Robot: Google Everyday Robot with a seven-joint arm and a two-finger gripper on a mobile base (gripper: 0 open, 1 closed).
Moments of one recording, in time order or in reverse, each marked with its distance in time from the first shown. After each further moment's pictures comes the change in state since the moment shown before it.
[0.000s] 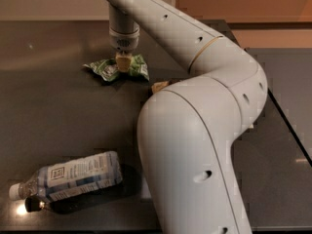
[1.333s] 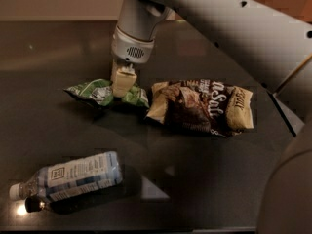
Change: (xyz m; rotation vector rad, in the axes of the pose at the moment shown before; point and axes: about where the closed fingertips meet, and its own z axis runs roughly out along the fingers) arm -0.010 0.169 -0.083 -0.175 -0.263 -0.140
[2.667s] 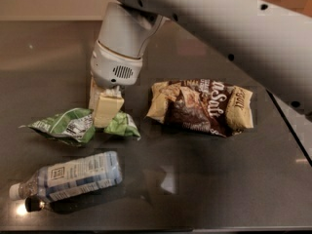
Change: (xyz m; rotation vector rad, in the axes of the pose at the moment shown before) arm -0.048 0.096 0.007 -0.134 -0.082 -0.147
